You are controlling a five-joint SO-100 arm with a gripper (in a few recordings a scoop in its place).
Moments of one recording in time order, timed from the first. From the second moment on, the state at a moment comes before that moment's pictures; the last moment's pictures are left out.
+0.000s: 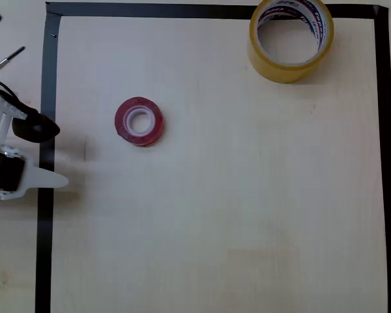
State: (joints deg) arm 7.7 189.3 175.2 63.5 6.5
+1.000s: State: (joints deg) arm 2.0 187.2 172.4 66.4 6.3
